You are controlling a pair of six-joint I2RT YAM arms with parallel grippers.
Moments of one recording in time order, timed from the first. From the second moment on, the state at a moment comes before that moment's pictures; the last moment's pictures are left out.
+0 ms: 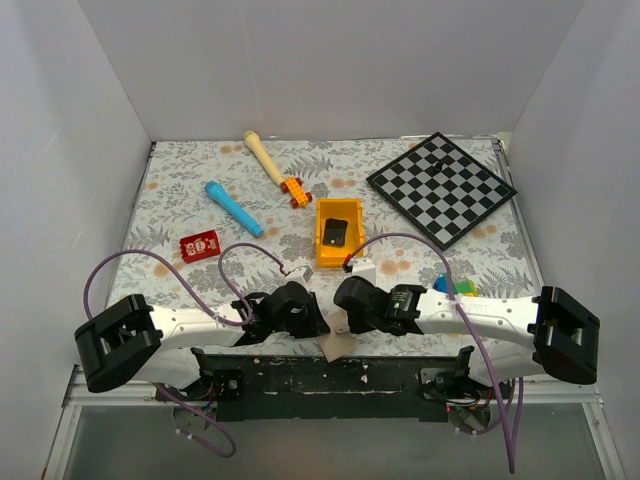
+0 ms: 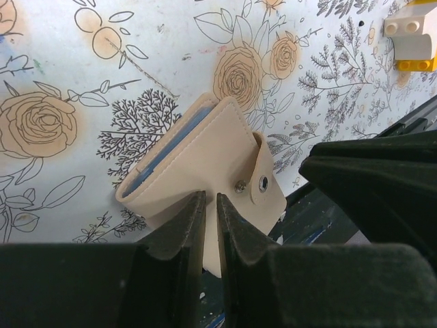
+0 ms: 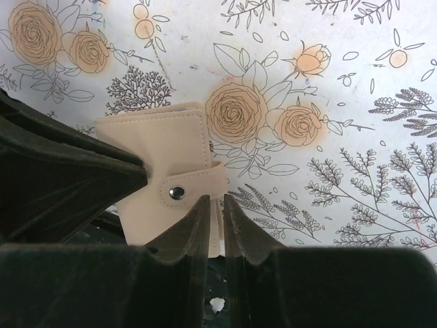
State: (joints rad) left arm -1.07 1.31 0.44 0.11 -0.01 -1.04; right arm 1.23 1.31 0.76 -0.52 0.32 0.86
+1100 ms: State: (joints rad) left arm -1.08 1.28 0.42 0.09 -0.01 -1.03; right arm 1.20 1.37 0.78 -0.42 0.19 0.81
